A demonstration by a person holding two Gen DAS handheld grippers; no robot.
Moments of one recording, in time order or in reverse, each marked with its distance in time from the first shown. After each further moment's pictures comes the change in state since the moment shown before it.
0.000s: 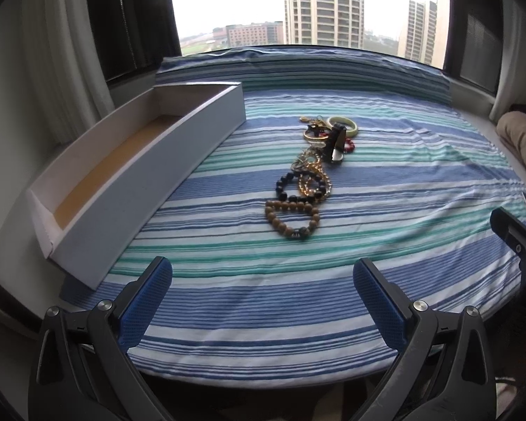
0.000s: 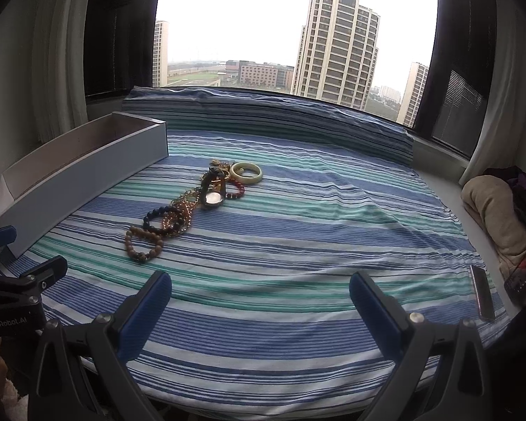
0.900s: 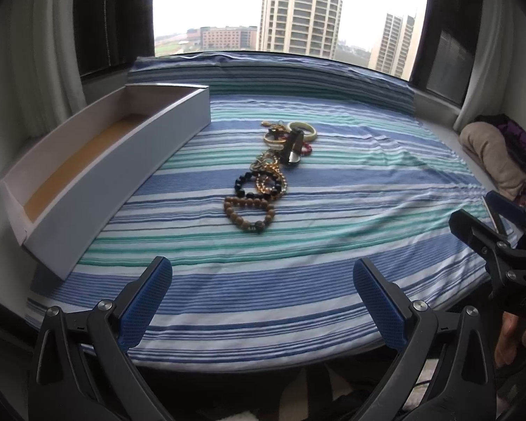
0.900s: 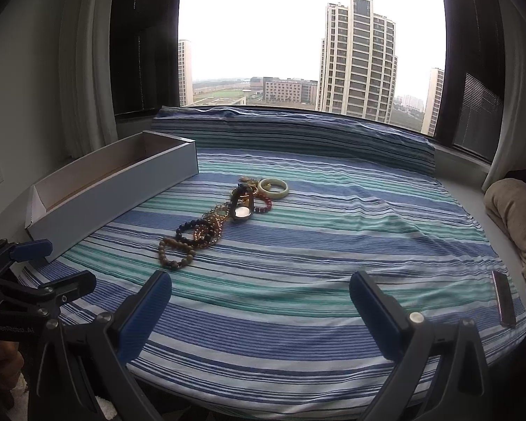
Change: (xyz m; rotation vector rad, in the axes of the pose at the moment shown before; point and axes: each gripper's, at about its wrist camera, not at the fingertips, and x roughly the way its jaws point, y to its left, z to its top) left arm -0.023 -0.006 -0.013 -0.026 -0.019 -0.182; right arm -0.022 -0.011 -0.010 0.025 -0.056 0.141
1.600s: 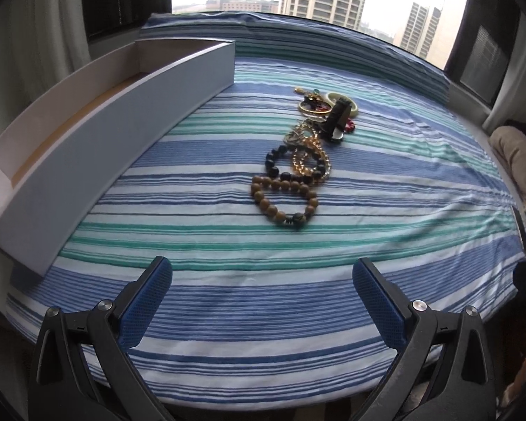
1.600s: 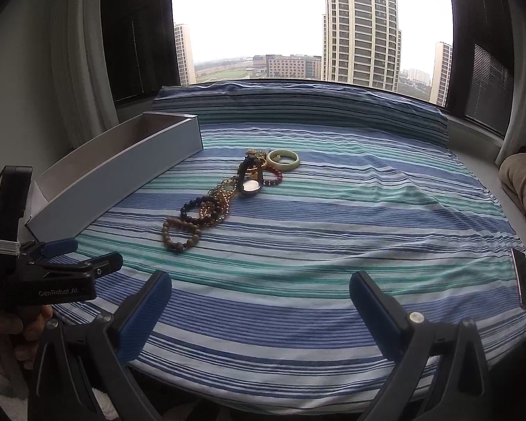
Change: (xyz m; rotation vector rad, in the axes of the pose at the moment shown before) left arm 0.091 0.036 0.011 -0.090 0.131 0.052; right arm 0.035 0.003 -0.006 0.032 0.107 0.049
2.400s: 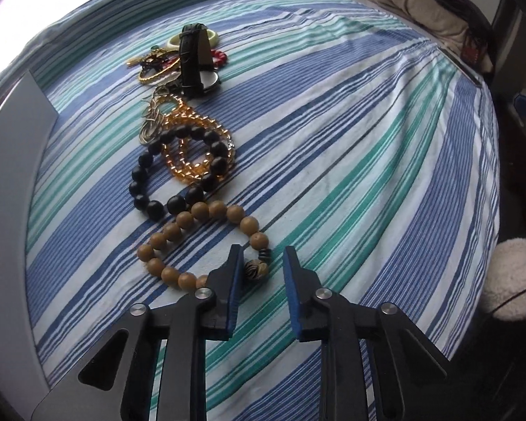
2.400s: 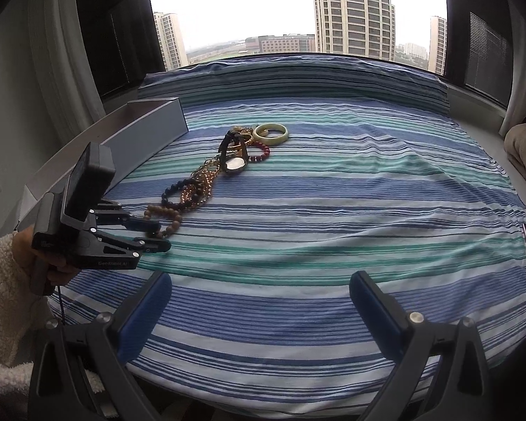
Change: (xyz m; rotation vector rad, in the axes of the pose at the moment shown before) left arm 0.099 -0.049 0.031 0.680 0.236 -0.318; right arm 0.031 -0.029 -0.006 0.076 0.083 0.012
